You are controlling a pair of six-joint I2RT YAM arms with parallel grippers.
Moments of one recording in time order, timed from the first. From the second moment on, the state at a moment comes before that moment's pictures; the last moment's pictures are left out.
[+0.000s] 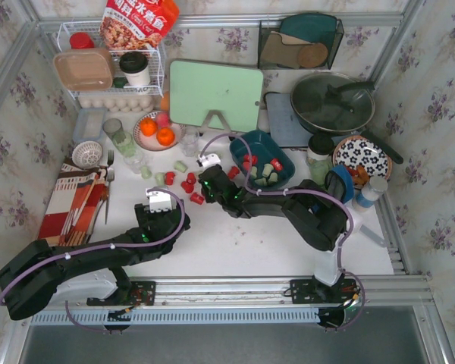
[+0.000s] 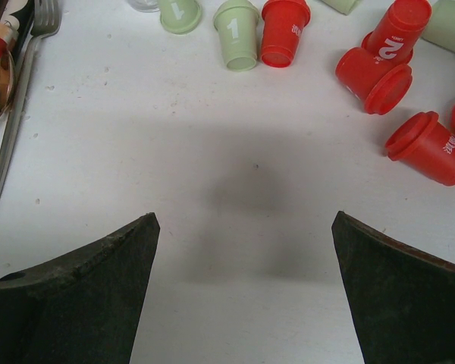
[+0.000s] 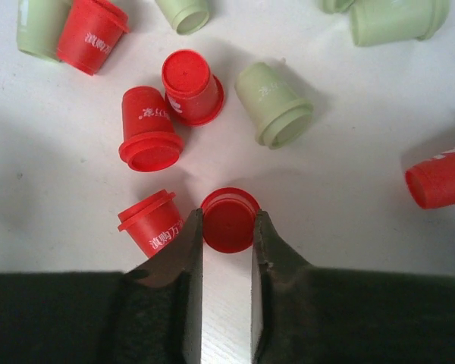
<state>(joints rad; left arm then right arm) -0.97 1.13 0.39 -0.06 -0.95 -0.62 0.90 1.92 1.06 0.27 0.27 0.30</state>
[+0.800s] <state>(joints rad) -0.97 1.13 0.39 -0.06 -0.95 -0.62 0.79 1.53 0.85 0.34 0.86 0.09</state>
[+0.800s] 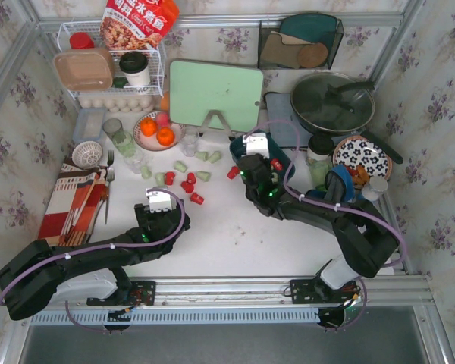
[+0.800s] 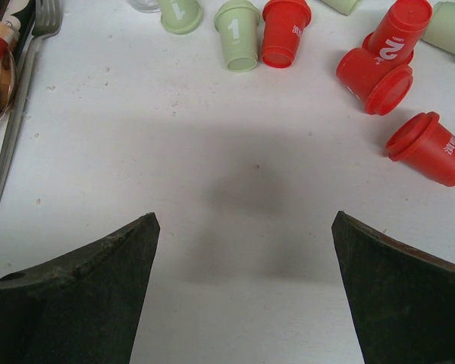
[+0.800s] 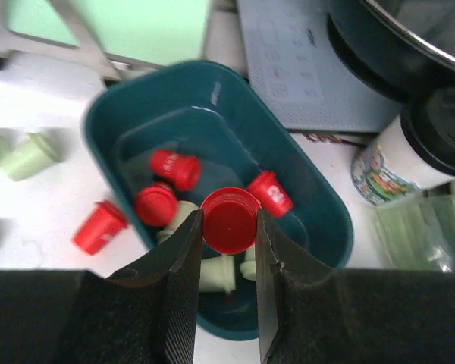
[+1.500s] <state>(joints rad) -0.97 1.14 0.39 -0.07 -0.95 -0.62 0.55 1.66 0.85 0.12 0.57 0.38</state>
